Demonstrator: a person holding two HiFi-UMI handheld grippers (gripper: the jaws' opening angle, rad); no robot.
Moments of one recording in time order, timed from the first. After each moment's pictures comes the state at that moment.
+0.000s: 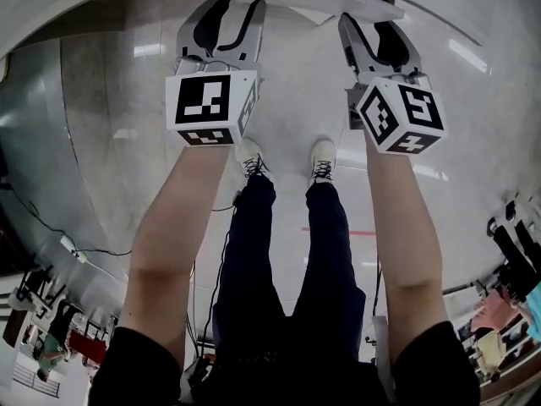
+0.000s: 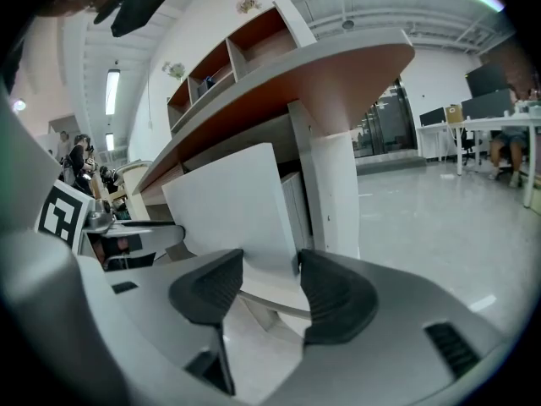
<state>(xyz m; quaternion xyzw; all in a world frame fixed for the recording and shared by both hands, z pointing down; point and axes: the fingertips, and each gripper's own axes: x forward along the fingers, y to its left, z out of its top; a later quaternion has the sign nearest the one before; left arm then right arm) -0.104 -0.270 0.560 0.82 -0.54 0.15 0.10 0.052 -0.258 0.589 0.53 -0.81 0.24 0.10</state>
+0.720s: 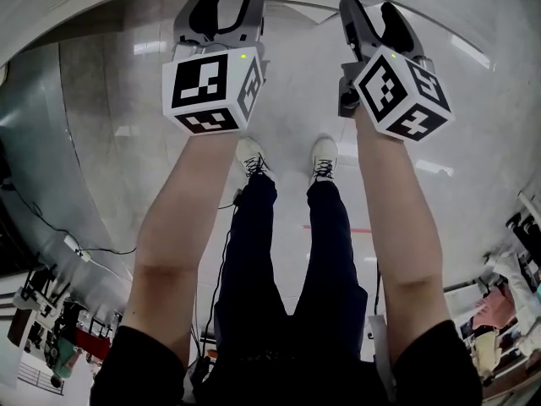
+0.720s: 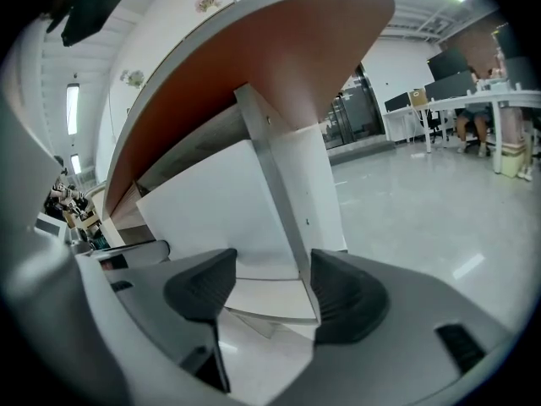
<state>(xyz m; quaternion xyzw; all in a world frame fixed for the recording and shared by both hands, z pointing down) -0.105 -0.302 0.562 0.80 -0.58 0.12 0.13 0.065 -0.292 0.596 0.59 -0.75 0.31 0.06</state>
